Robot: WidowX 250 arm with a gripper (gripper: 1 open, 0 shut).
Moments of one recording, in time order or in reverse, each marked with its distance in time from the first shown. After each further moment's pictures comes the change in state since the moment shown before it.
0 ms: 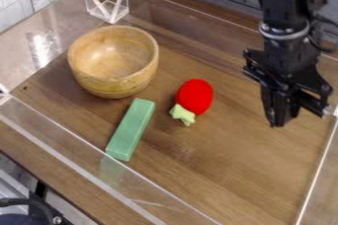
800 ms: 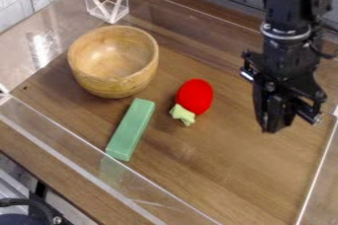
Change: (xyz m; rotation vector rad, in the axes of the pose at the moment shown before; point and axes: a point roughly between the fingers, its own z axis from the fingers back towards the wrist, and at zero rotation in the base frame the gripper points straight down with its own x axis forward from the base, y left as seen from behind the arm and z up) arm -0.011 0.003 0.008 0.018 0.103 -0.044
